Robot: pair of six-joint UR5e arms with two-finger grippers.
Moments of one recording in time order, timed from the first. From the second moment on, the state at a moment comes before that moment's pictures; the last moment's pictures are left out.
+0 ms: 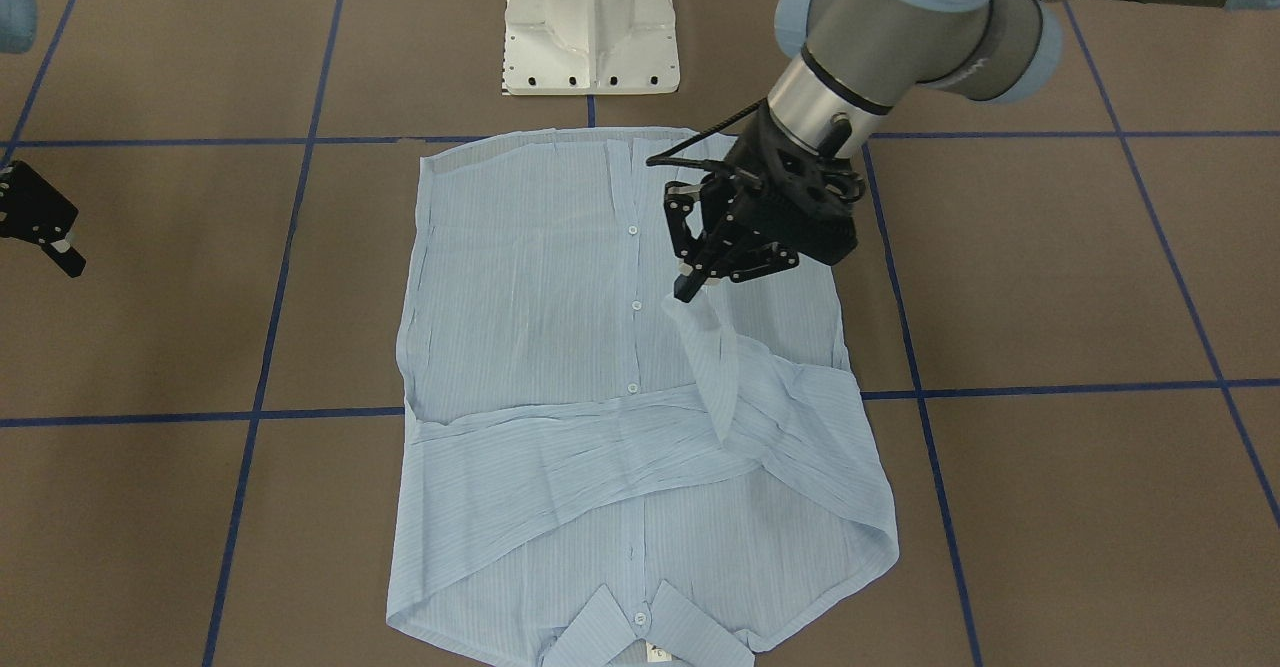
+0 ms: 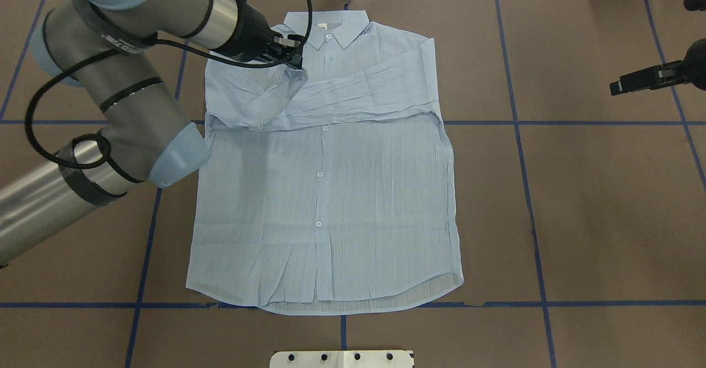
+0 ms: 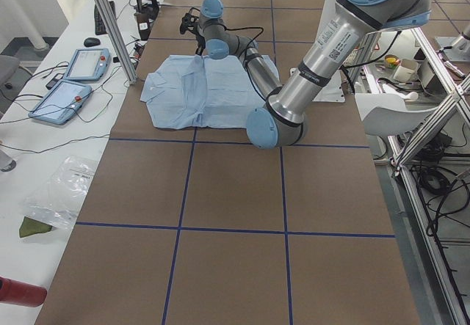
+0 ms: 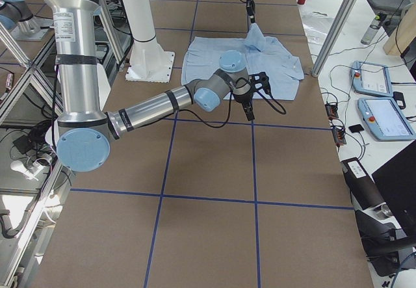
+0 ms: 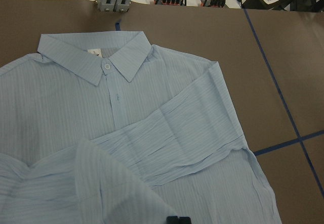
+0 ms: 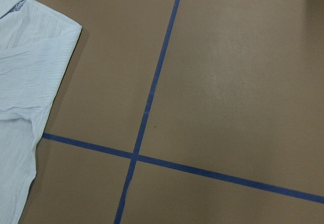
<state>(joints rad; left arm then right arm) -0.78 -2.31 -1.65 -1.99 -2.00 -1.04 1.17 -1.54 1.93 -1.15 2.19 0.61</state>
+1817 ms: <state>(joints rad) -0.59 -2.10 -1.83 -1.91 -1.77 -0.95 0.77 -1.50 2.05 -1.09 1.91 1.18</state>
